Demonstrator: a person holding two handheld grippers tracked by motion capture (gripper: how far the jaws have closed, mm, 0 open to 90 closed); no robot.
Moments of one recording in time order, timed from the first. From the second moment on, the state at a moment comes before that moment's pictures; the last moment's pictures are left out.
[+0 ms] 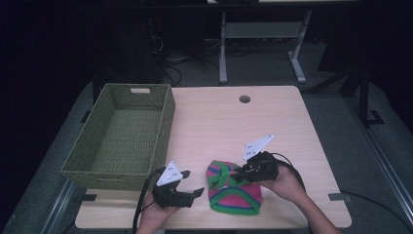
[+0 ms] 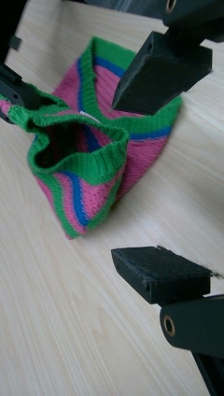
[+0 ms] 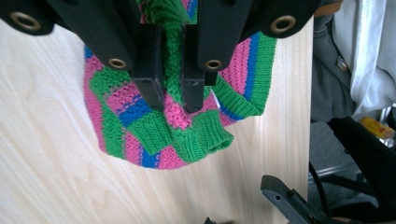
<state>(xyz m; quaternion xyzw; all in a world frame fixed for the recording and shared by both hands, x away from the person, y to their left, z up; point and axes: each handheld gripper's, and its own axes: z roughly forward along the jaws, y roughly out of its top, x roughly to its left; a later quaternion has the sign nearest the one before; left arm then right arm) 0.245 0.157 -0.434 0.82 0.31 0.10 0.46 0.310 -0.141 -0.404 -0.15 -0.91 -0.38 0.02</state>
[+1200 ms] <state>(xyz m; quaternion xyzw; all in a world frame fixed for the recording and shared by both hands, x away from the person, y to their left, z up) 0.292 0.114 -0.445 0.84 0.27 0.12 0.45 0.345 -0.178 -0.359 -0.15 -0.89 -0.44 0.03</state>
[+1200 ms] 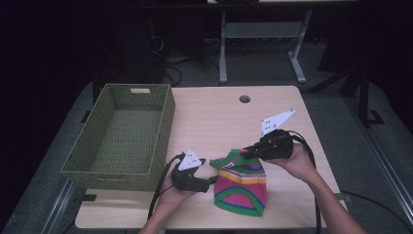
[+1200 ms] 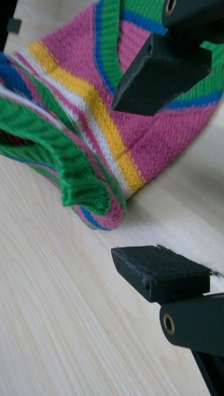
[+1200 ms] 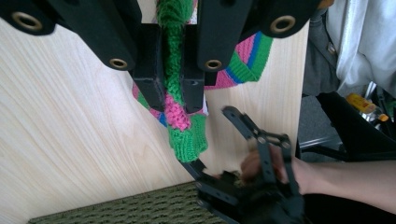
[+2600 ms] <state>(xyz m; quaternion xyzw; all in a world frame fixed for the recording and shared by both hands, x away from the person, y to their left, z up) 0.327 0.105 -0.420 0.85 0.26 0.11 0.45 0.357 -0.194 -0.363 -0.20 -0.88 -0.43 -0.01</state>
